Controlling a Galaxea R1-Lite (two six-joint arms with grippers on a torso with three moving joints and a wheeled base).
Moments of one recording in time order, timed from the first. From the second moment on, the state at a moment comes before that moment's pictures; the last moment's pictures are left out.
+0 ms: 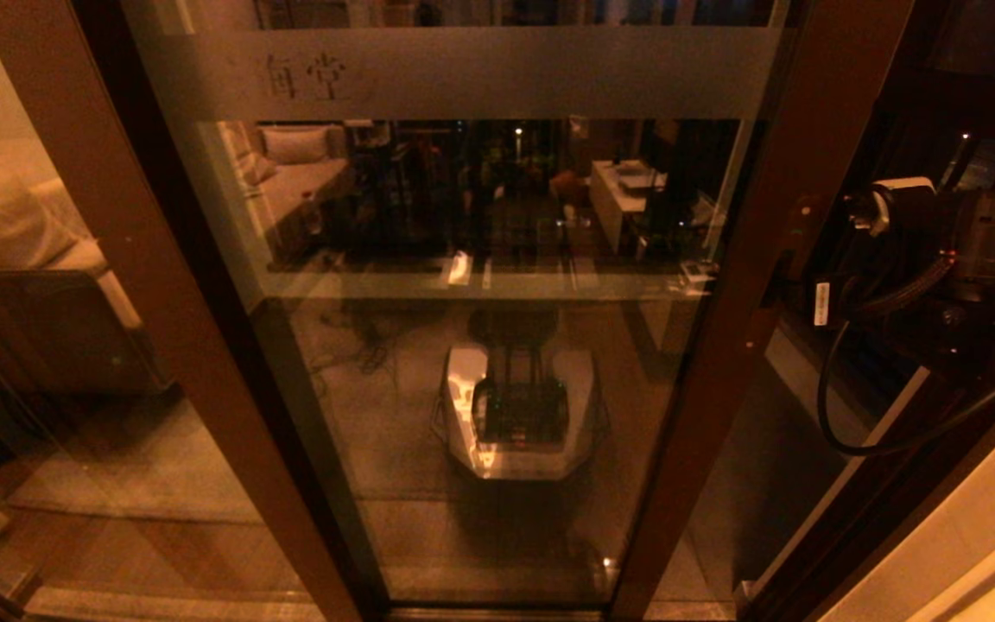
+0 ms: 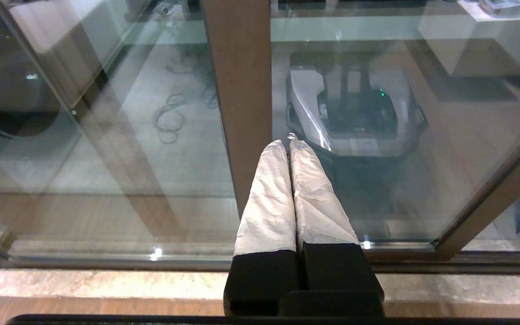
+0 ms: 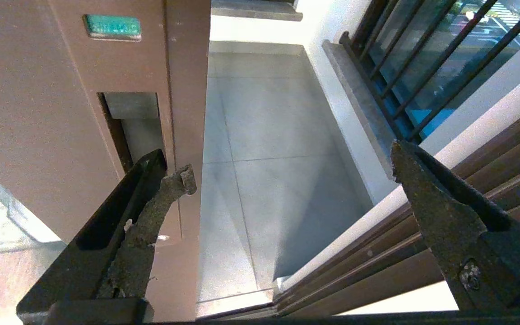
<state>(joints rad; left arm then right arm) 0.00 0.00 -0.04 0.10 -0.03 0.05 0.12 1.66 -0.94 -0.55 -0.40 -0.13</state>
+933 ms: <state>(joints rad) 0.00 0.00 -0.04 0.10 -0.03 0.05 0.06 1.68 -0.94 -0.57 -0.40 -0.15</state>
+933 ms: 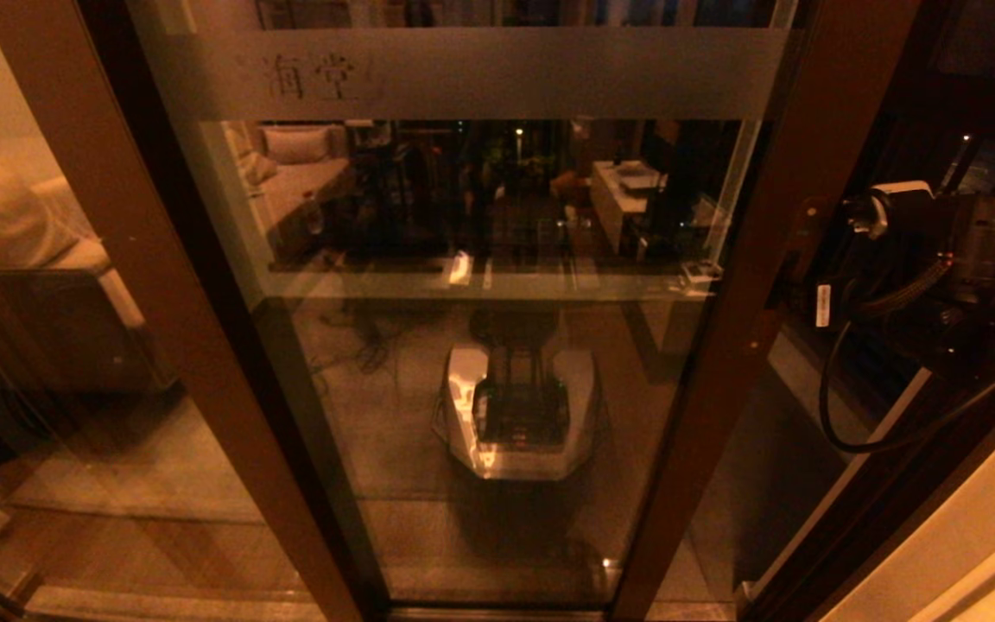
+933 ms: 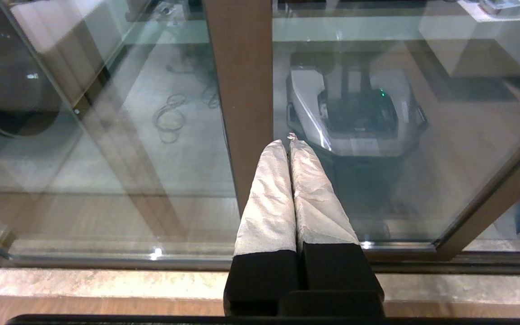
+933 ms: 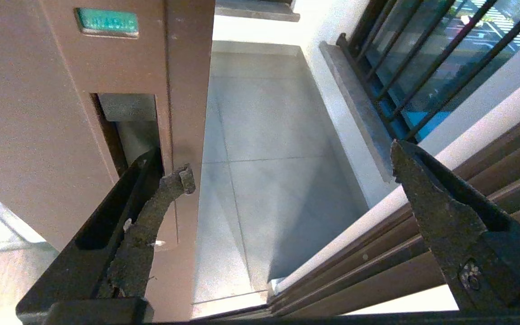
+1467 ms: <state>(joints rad) 0.00 0.00 -0.04 0.10 -0.03 0.05 0.02 1.68 -0.94 -0.56 -0.40 -0.16</state>
